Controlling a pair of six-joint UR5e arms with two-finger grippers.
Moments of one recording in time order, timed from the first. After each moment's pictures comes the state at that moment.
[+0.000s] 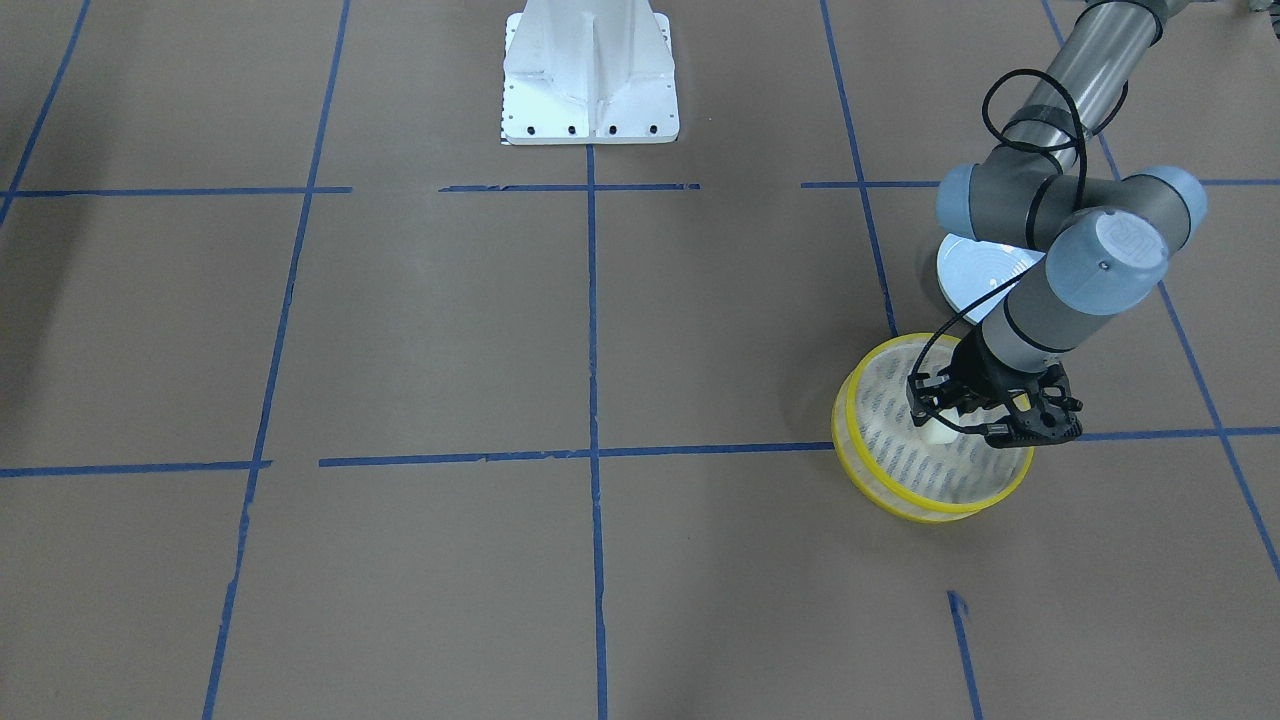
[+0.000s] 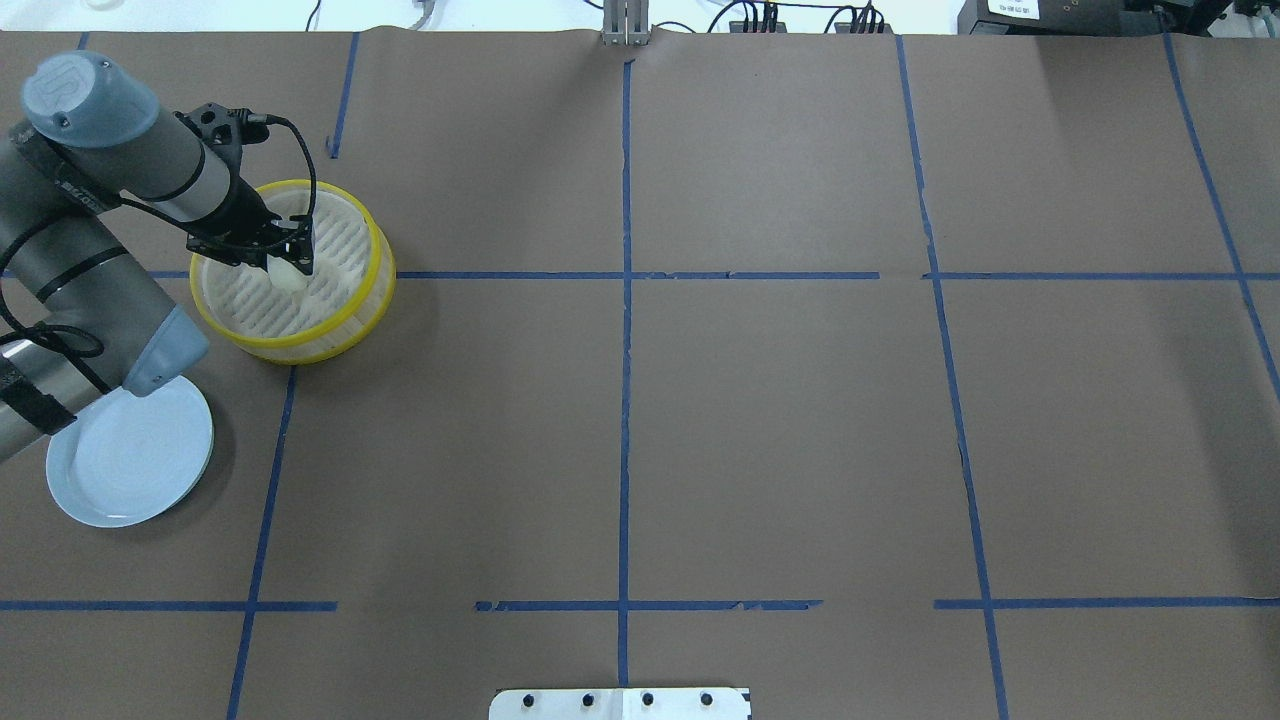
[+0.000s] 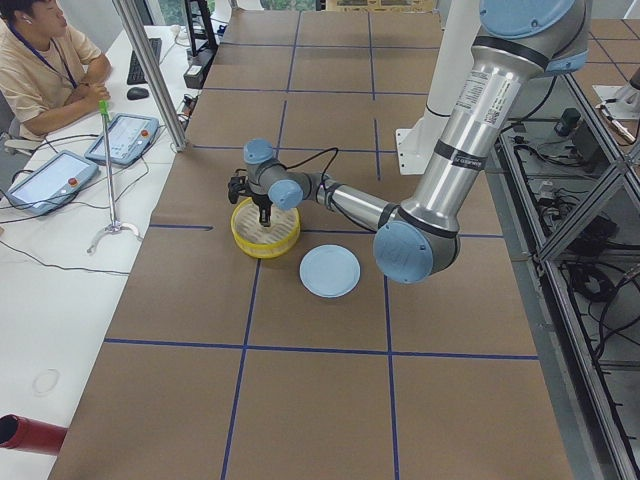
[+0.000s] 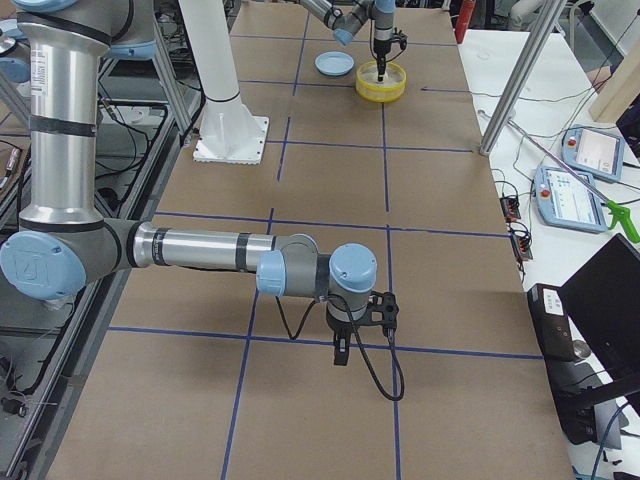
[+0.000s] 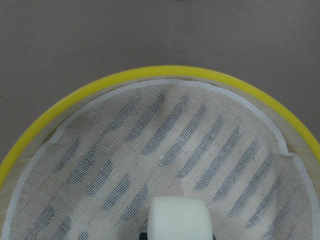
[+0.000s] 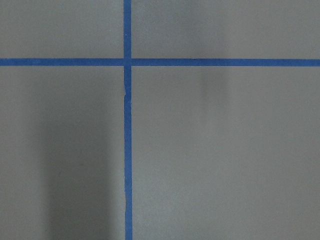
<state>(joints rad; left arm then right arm) -0.92 -1.98 -1.45 -1.96 -2.15 -0.95 1.57 -1.68 1.65 -1.57 2.29 0.01</state>
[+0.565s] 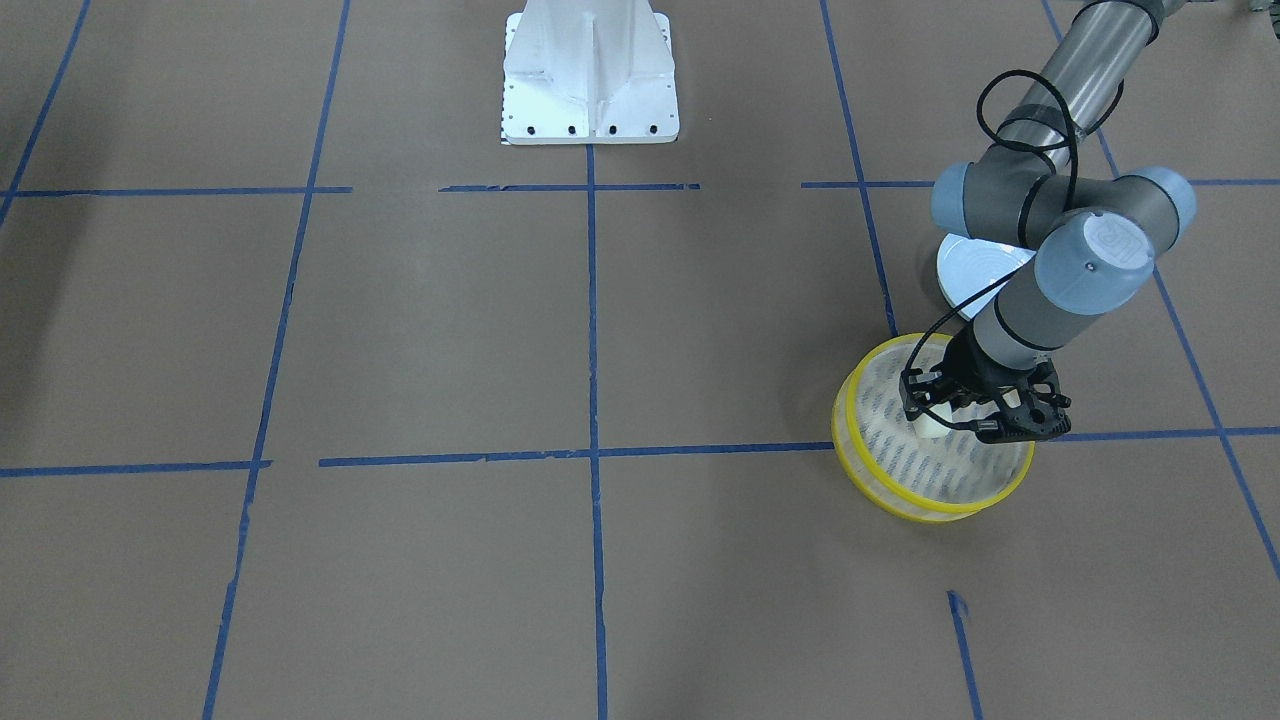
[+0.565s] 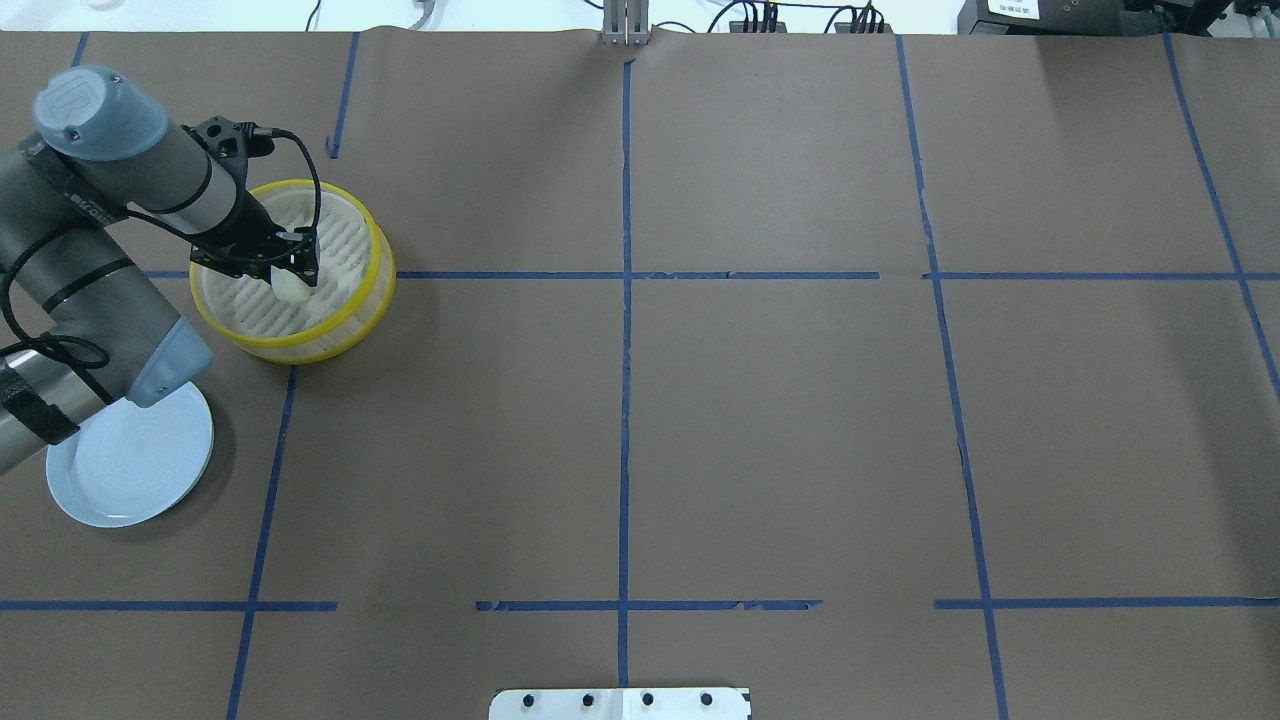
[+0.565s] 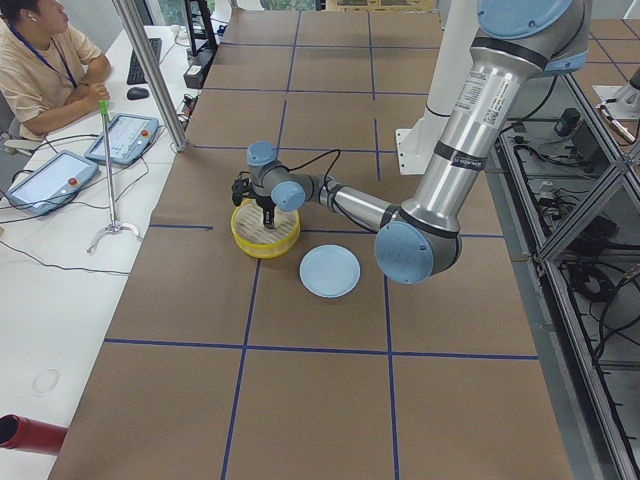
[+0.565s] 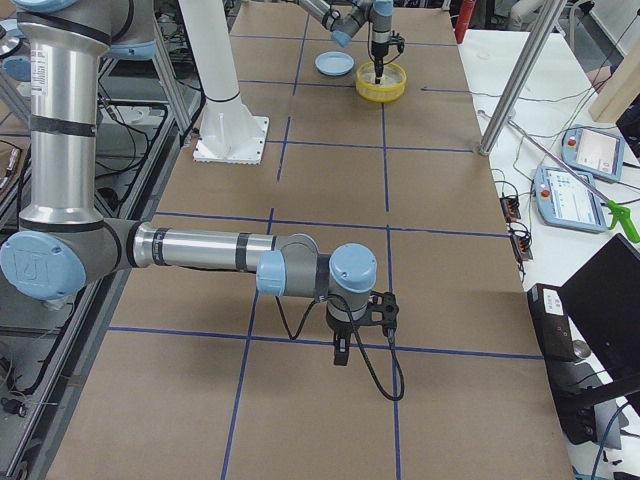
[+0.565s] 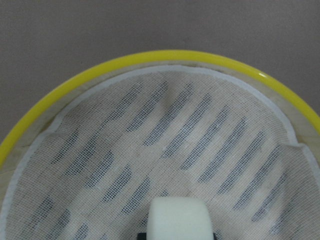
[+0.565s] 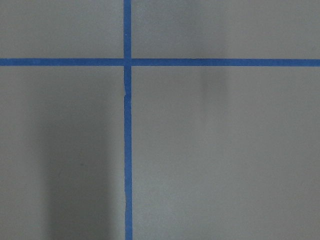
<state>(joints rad) -0.90 -1.97 -1.44 -1.96 -2.15 -0.96 1.57 -1.68 1.65 -1.57 2.29 0.01</state>
